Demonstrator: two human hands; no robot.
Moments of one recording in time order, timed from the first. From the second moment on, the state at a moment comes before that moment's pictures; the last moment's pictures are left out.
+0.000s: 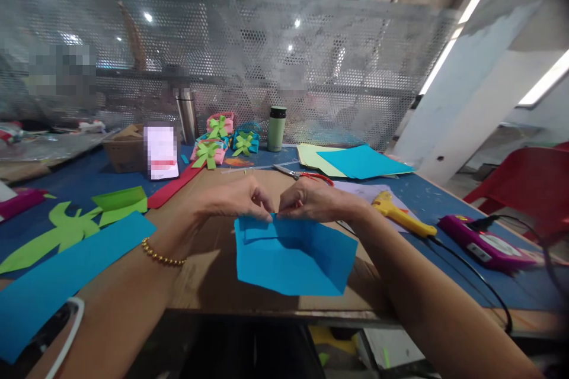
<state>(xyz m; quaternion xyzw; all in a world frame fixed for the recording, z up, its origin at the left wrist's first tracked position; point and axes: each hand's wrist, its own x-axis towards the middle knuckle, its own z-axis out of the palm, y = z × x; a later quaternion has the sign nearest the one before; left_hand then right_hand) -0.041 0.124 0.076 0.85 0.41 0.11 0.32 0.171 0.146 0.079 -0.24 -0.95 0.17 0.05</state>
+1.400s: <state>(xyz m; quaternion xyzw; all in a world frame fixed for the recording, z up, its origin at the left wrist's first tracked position) -0.046 0.139 0.063 0.85 0.34 0.08 0.40 0.160 0.139 0.073 -0.24 -0.96 0.16 0.07</state>
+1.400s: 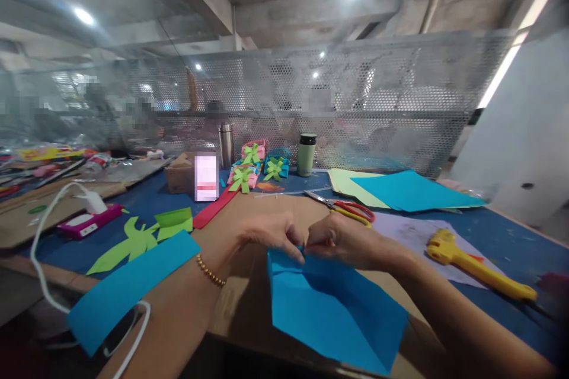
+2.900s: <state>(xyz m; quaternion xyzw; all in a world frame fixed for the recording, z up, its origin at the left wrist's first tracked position) -0.021 0.108 0.059 0.88 0.45 0.06 0.14 0.178 0.158 0.065 -0.24 -0.93 0.26 0.00</state>
